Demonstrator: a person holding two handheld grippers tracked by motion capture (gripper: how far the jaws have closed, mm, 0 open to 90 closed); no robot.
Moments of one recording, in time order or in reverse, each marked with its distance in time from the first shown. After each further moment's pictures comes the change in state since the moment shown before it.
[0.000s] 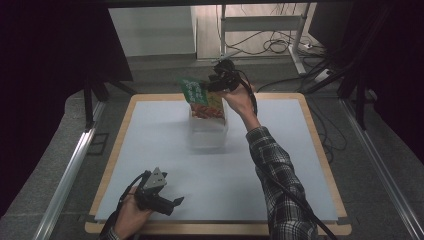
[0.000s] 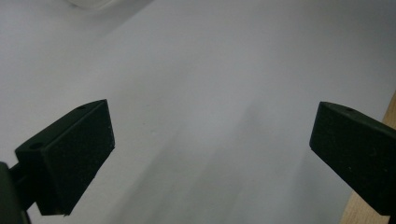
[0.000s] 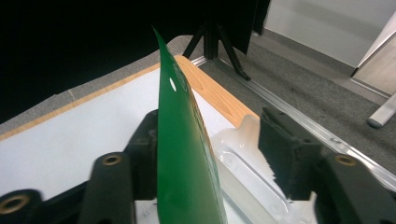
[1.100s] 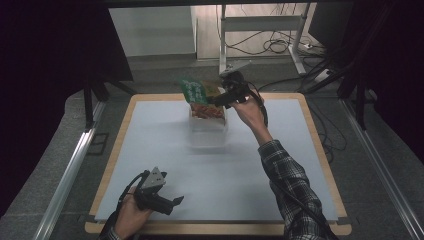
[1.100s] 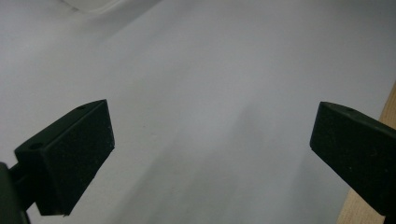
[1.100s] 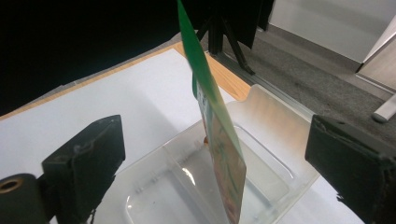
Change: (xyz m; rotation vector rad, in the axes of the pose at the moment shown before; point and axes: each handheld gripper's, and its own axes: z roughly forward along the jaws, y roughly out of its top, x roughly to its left) left arm 0.001 0.000 -0.002 -0.029 -0.014 -0.016; right arm 0.005 -0.036 -0.022 -0.002 0.023 -0.004
